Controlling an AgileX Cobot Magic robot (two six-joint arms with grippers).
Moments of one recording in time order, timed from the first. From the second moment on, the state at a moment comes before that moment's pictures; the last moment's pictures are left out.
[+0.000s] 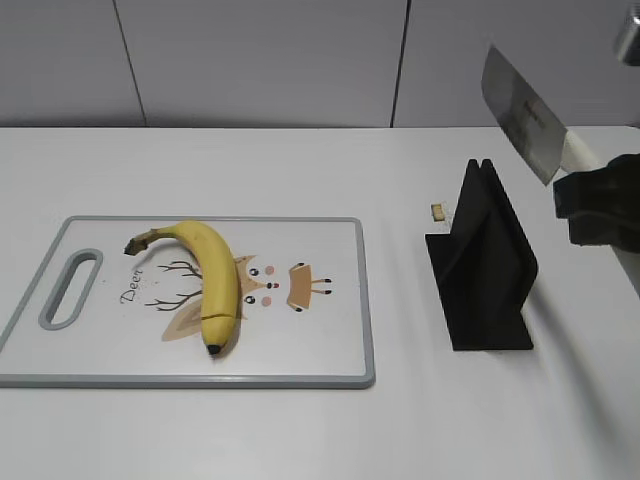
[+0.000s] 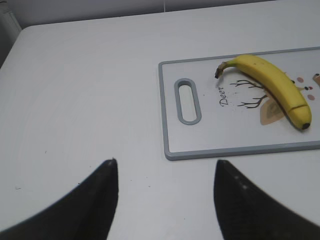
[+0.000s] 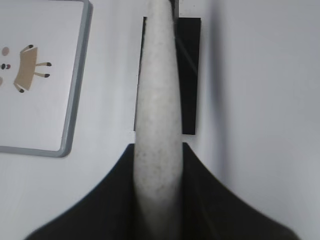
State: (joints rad) left arm -0.03 -0.01 -0.49 -0.09 1.08 0.22; right arm 0.56 1.12 -0.81 -0.20 0.75 0.64
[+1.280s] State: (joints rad) left arm -0.03 -0.01 -0.49 -0.09 1.08 0.22; right arm 0.56 1.44 -0.81 -0.25 0.66 0.70
